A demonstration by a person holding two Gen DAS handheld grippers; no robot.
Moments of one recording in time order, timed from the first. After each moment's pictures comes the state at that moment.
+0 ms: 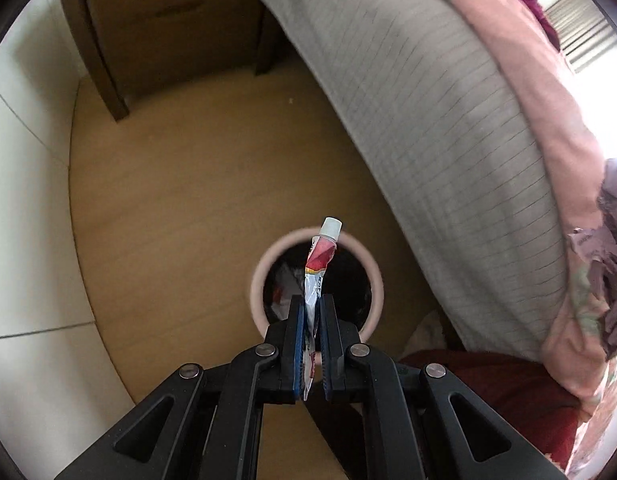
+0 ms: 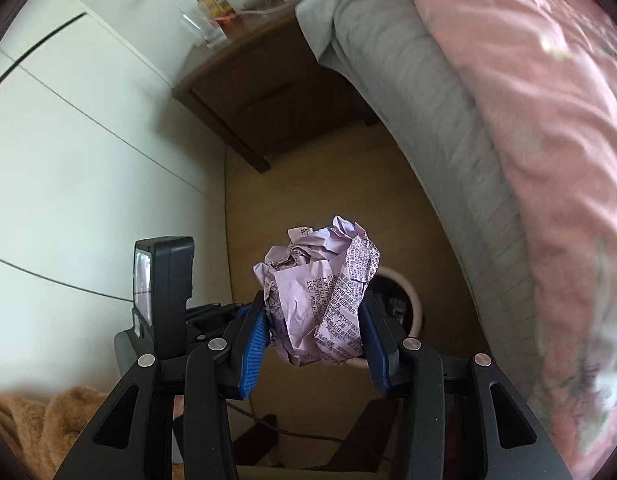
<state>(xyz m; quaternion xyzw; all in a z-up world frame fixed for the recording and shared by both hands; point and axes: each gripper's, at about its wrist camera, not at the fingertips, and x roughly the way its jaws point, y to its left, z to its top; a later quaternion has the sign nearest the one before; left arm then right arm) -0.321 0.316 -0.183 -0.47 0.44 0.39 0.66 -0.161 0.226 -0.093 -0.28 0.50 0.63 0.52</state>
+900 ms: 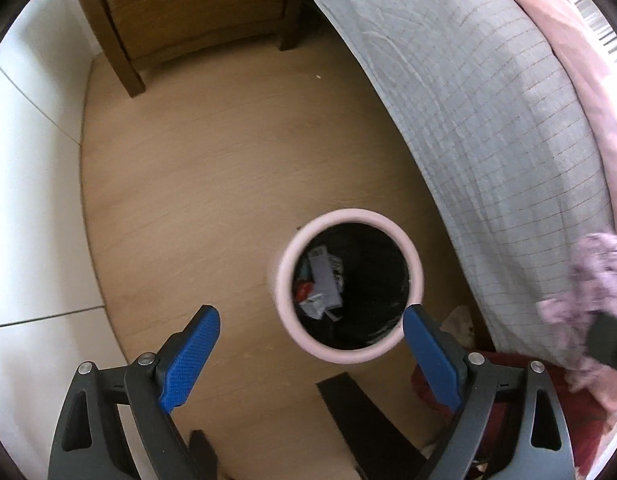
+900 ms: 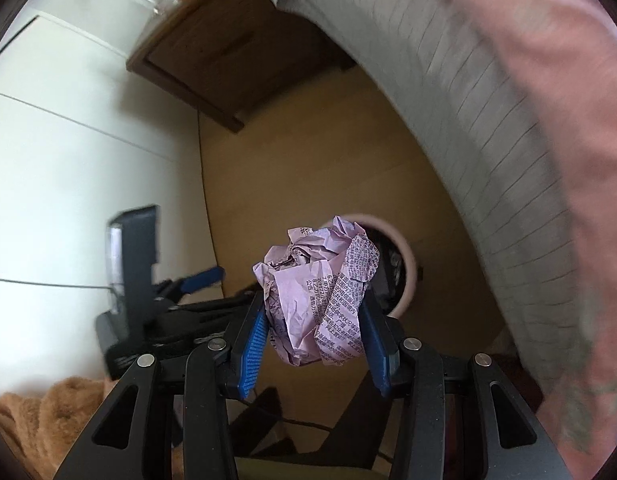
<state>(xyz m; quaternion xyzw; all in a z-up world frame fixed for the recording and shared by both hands) -0.335 0.319 -0.214 -0.46 0.46 0.42 0.63 -0.151 0.258 -0.181 -0.33 0.57 0.58 0.48</state>
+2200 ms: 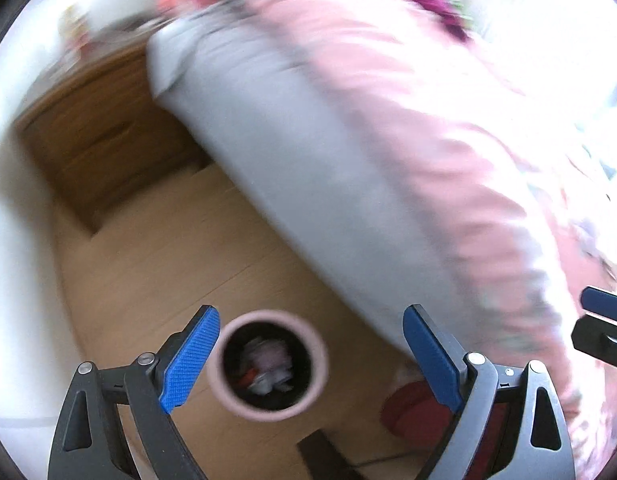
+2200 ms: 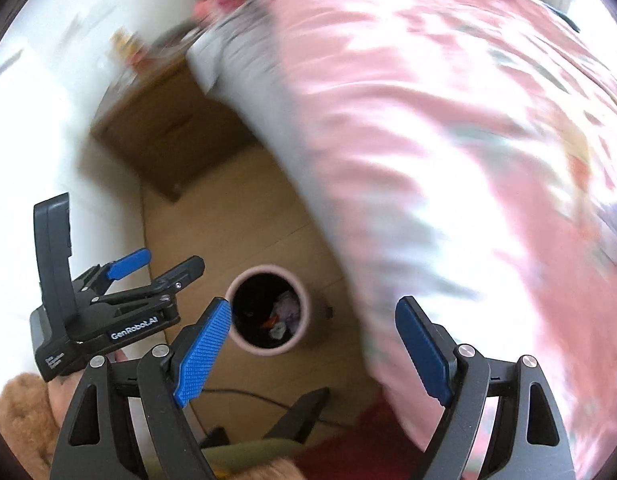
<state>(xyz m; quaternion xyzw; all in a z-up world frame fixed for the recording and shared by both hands) -0.220 0.289 -0.079 -0.32 0.40 0.36 0.78 -0.055 0.143 -0.040 -0.25 0.47 0.52 0.67</state>
